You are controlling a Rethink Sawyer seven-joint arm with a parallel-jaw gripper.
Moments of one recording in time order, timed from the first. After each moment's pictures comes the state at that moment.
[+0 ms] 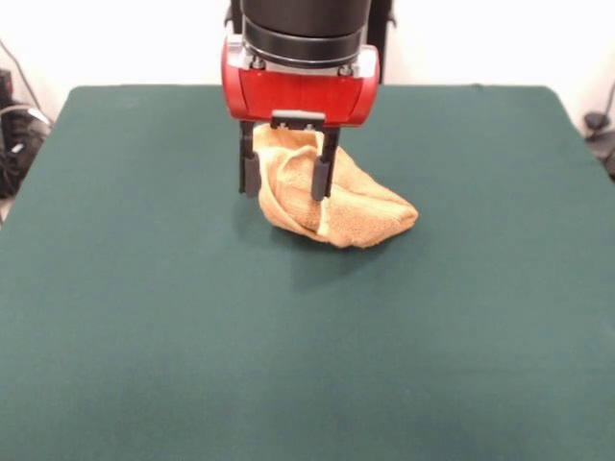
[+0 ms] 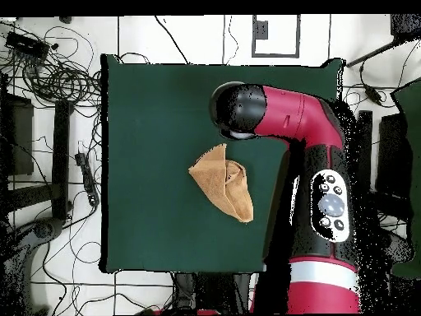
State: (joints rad) arm -0.20 -0.53 0.00 1.17 -0.10 0.84 1.57
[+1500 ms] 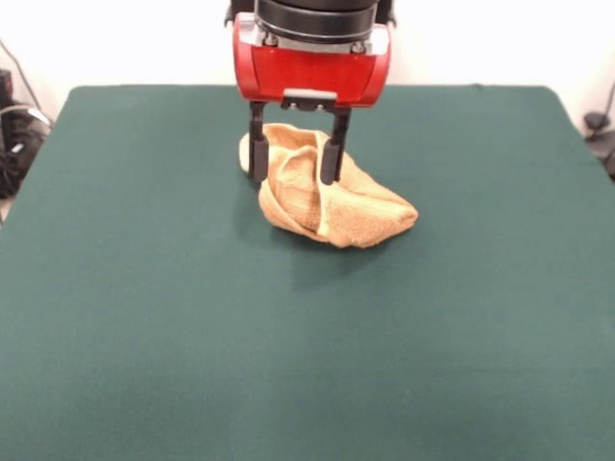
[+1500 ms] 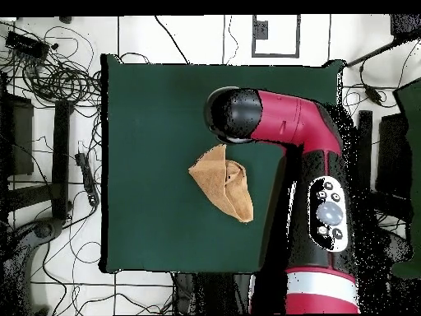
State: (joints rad) arm -0.19 -0.57 0.00 1.22 -0.10 0.82 1.57
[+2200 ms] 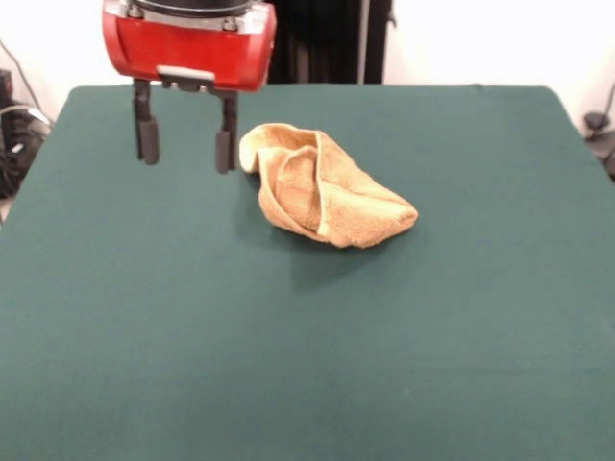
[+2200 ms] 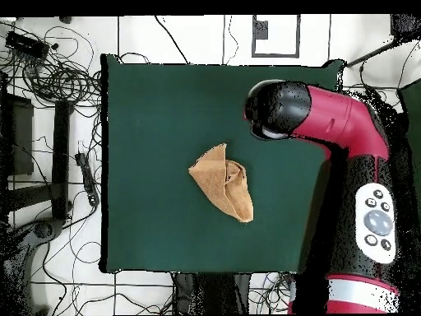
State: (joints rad) arm -0.29 -0.57 0.00 1.15 -0.10 0.87 1.57
